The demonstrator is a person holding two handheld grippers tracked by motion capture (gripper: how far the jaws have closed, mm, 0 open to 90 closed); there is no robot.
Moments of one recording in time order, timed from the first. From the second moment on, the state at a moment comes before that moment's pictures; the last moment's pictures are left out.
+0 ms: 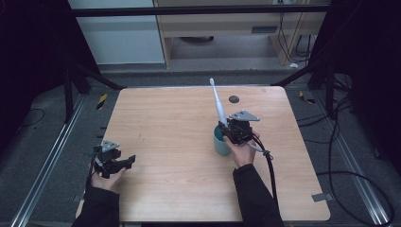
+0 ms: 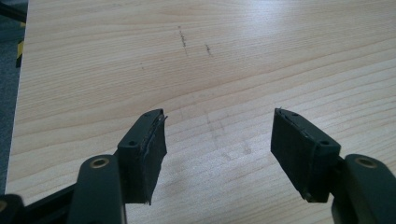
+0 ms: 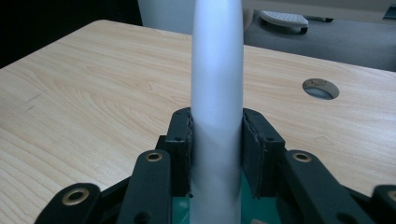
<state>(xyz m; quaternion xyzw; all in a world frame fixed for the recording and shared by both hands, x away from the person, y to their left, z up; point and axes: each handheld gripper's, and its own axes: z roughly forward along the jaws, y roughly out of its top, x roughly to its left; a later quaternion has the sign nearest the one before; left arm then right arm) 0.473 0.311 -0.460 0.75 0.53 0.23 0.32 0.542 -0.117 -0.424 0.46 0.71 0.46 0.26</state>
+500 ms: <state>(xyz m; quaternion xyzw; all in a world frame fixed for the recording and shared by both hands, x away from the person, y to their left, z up) 0.473 0.310 -0.461 0.75 0.53 0.23 0.32 0.540 -0.121 -0.435 0.47 0.73 0.44 0.25</state>
